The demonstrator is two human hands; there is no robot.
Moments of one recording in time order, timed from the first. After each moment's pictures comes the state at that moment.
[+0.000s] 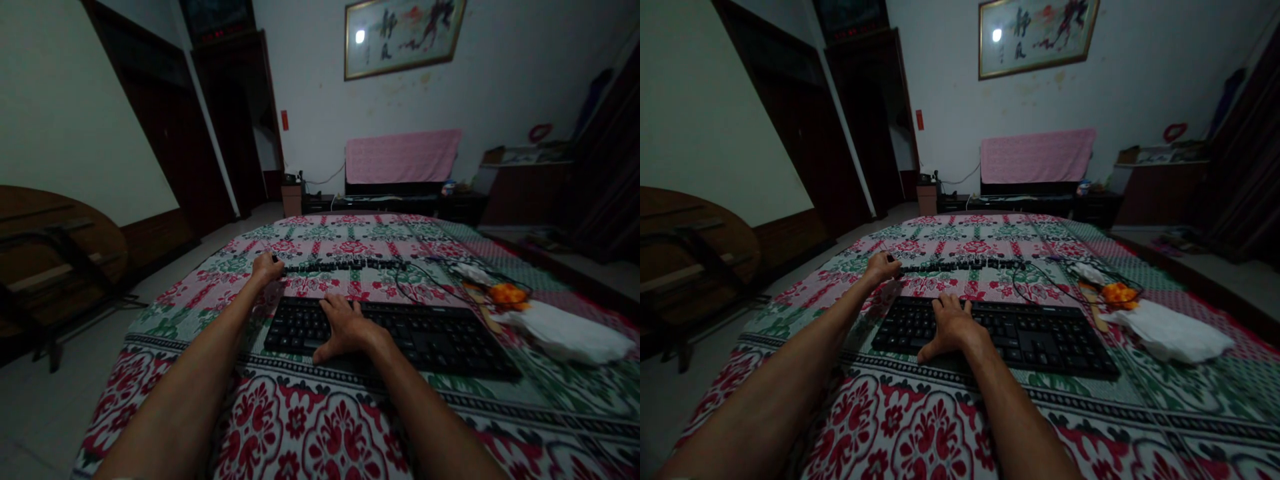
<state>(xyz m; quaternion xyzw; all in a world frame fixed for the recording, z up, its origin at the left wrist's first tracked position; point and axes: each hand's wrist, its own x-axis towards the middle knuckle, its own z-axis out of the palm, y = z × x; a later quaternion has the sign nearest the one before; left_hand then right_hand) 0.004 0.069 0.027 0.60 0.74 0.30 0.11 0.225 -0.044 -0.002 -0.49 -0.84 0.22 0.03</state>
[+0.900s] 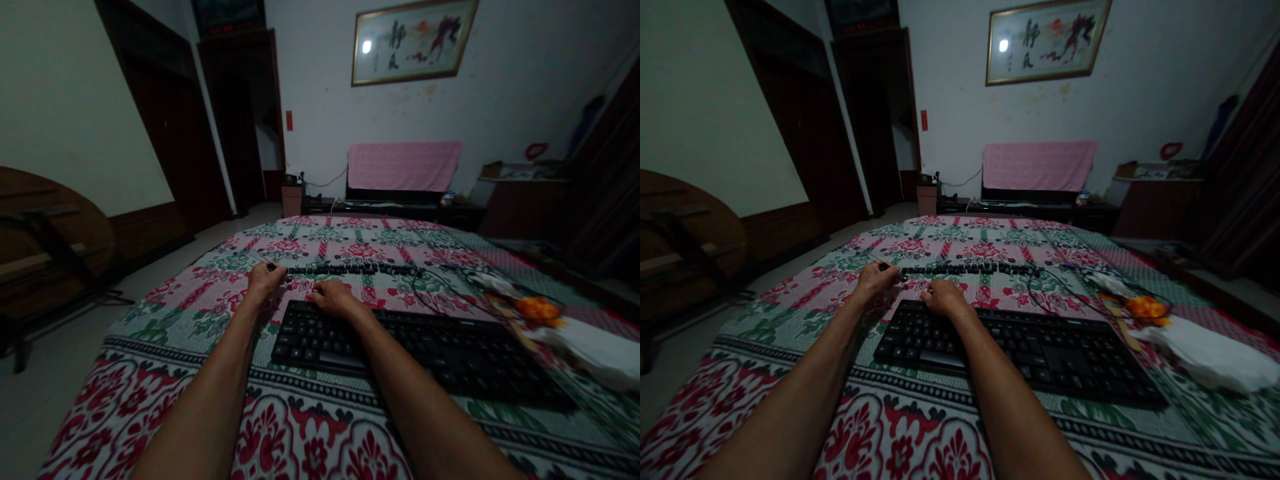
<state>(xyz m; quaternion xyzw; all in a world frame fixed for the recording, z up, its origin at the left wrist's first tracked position) -0.021 0.062 -0.014 0.54 0.70 0.43 0.18 0.167 0.038 -0.011 -0.54 -0.82 0.12 0.11</state>
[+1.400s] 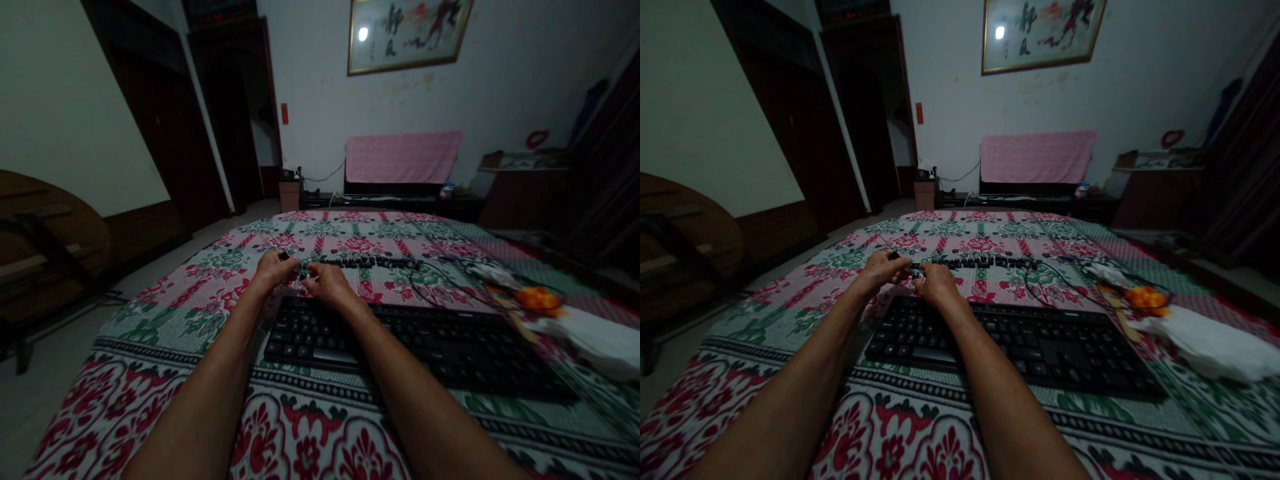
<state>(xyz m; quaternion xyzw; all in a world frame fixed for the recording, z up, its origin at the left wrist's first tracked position) 0.019 0.046 0.021 0.60 0.61 0.41 0.31 0.166 0.035 -0.001 -0.53 -0.80 0.10 0.27</state>
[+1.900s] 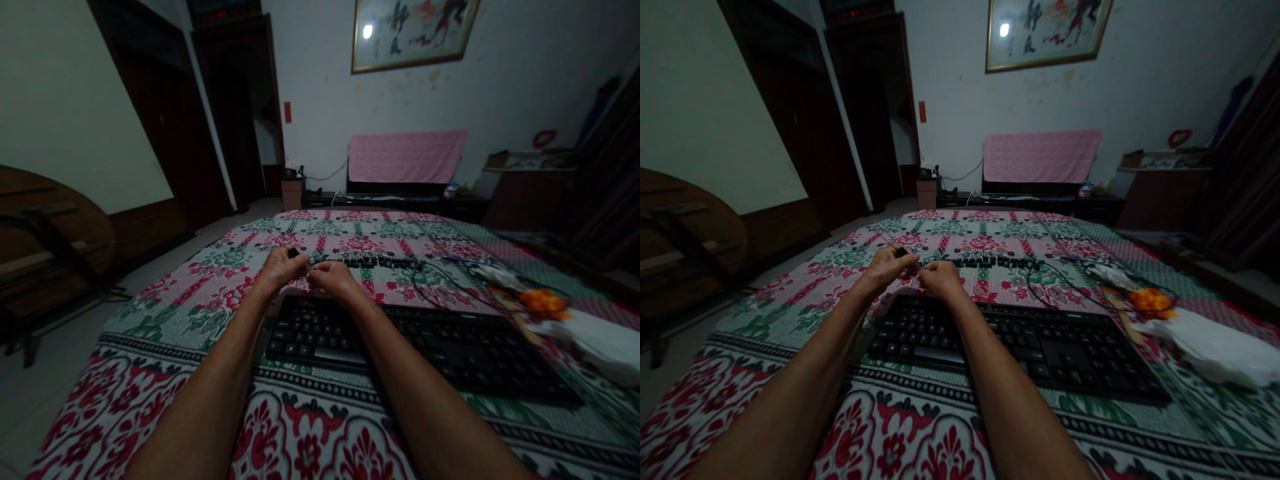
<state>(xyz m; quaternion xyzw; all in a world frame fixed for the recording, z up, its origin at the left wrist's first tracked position) 0.032 0.038 0.029 0.60 0.56 0.47 0.34 0.164 0.043 0.003 -0.58 -0.68 0.33 0.31</state>
